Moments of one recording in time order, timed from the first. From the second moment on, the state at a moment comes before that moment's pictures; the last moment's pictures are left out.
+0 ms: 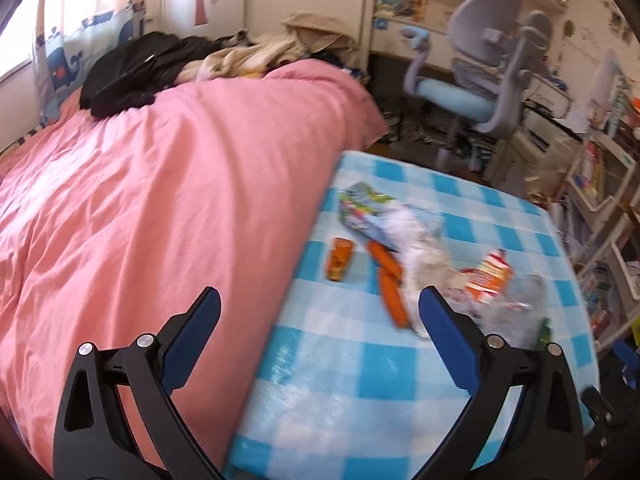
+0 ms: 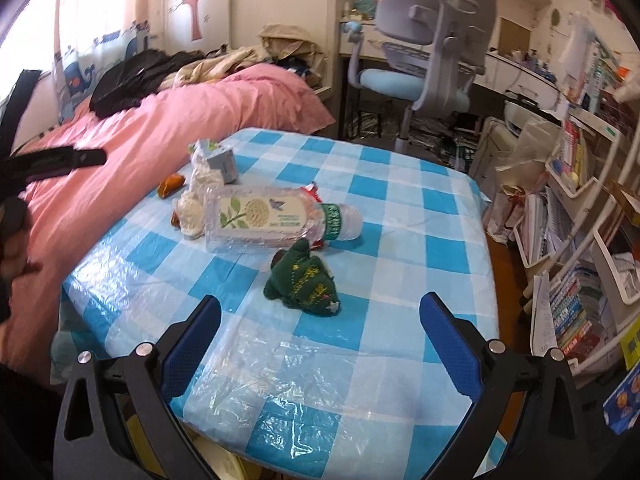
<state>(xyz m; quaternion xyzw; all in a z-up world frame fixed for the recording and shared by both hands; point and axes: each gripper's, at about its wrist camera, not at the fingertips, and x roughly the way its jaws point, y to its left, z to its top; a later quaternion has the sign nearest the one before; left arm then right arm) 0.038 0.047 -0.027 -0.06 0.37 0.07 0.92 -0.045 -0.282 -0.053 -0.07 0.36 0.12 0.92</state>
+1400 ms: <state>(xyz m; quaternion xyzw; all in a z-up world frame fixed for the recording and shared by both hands) 0.156 0.049 -0.112 -0.07 0.47 -0.01 0.88 0.025 -0.259 -0.102 -0.07 0.46 0.22 0.86</state>
